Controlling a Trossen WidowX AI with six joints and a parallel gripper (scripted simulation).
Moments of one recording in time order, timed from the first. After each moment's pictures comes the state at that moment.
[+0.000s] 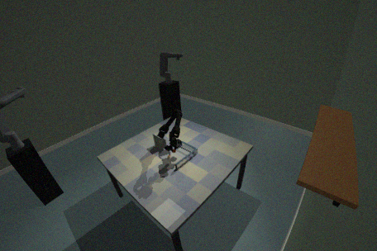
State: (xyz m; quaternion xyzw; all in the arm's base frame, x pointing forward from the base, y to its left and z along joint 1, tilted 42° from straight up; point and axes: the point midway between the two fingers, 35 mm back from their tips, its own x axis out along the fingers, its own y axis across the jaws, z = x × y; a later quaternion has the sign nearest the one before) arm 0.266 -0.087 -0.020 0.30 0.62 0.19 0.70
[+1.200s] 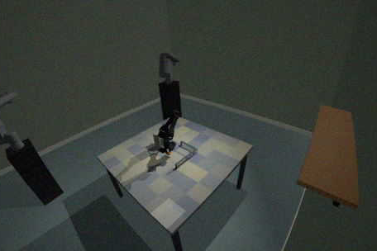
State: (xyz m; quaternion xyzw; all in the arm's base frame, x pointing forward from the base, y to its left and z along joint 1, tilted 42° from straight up) arm 0.232 -0.110 -0.066 0.29 0.61 0.19 0.71
